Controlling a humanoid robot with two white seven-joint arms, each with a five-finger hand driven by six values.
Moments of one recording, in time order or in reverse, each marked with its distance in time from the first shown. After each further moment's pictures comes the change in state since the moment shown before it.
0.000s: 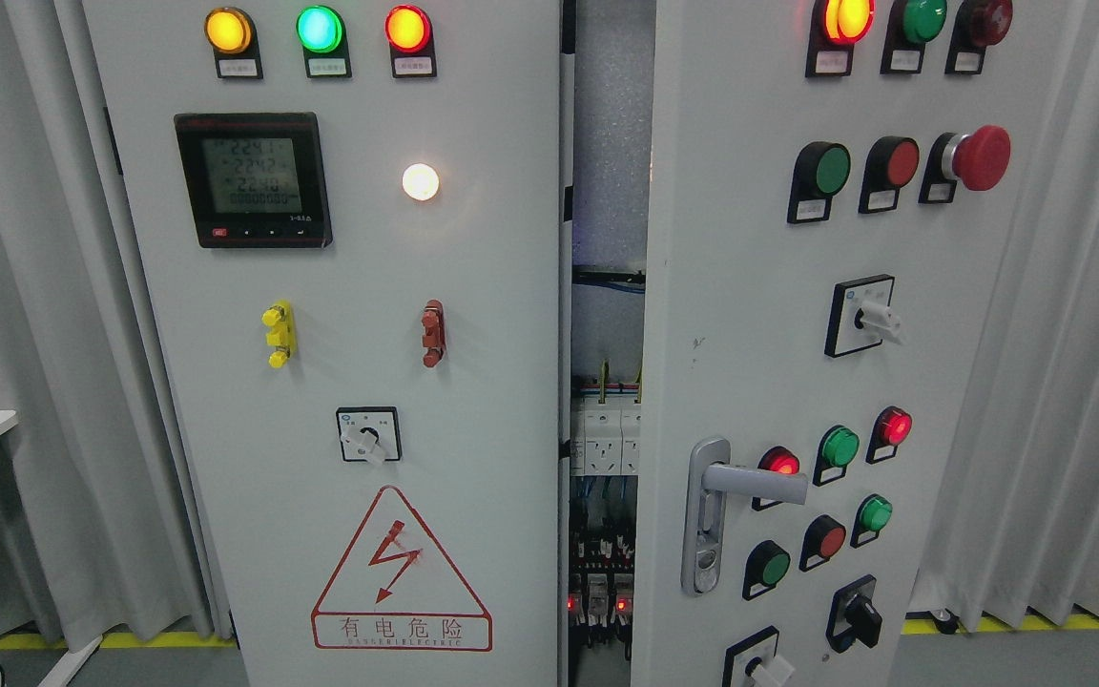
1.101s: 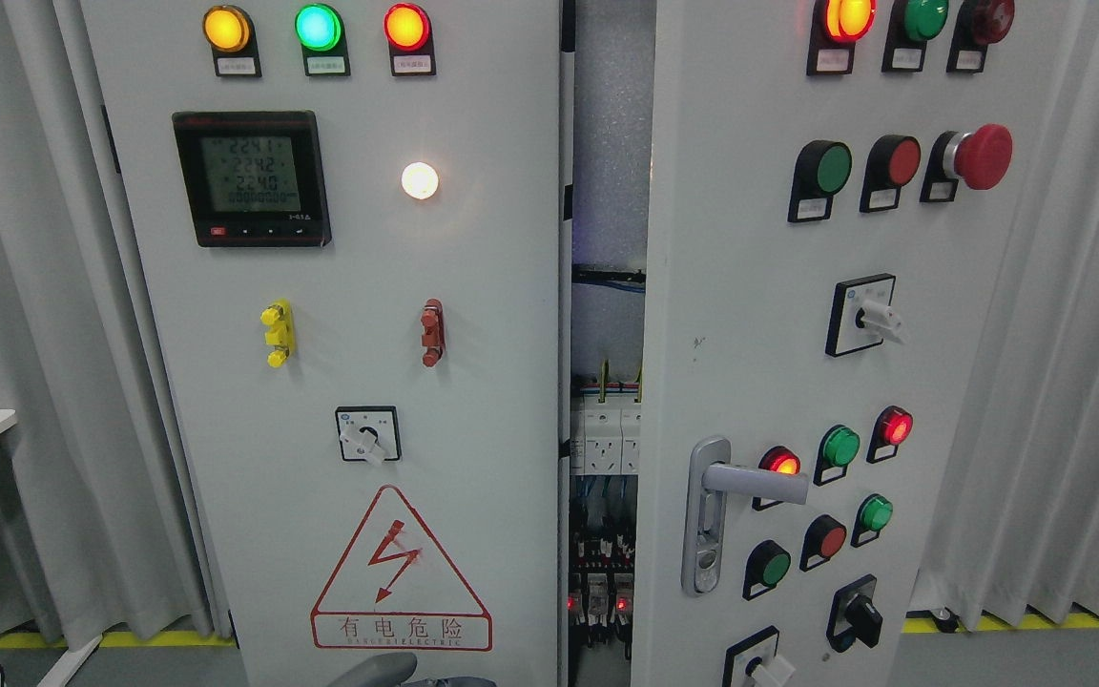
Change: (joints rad) left arm -0.573 0.124 0.032 -0.284 0.313 0.481 -0.018; right arm 0.000 0.000 0.000 0.000 0.000 0.000 0.000
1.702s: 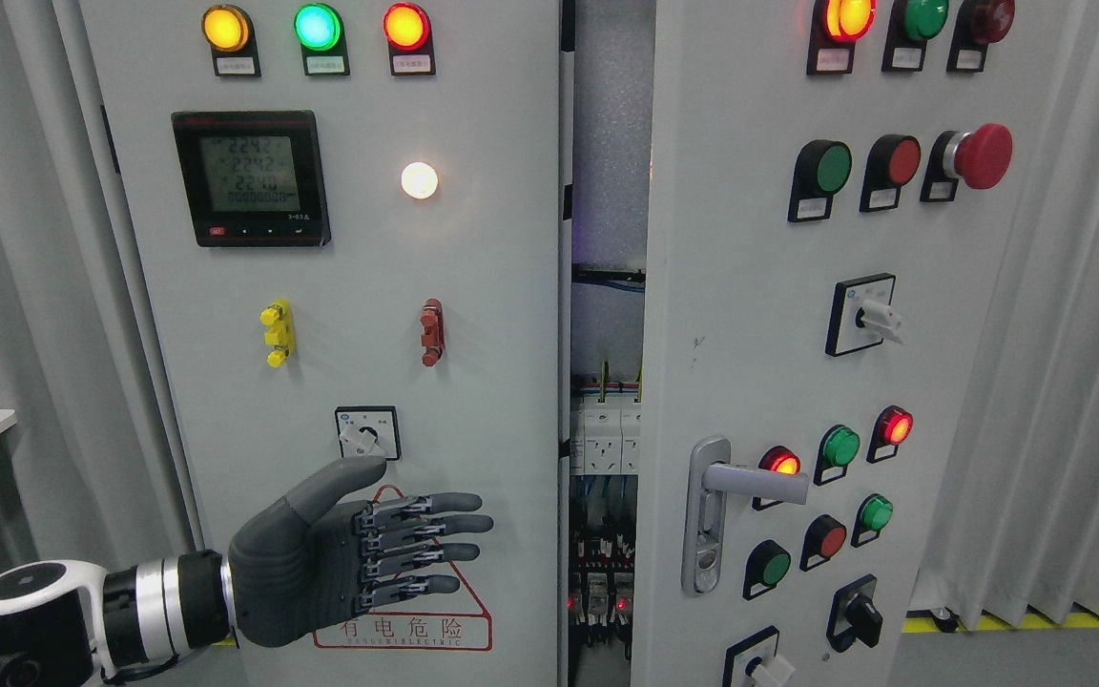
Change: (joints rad) left arm -0.306 -0.077 0.123 0.072 0.131 0.211 0.032; right arm 0.000 0.000 0.000 0.000 0.000 0.000 0.000
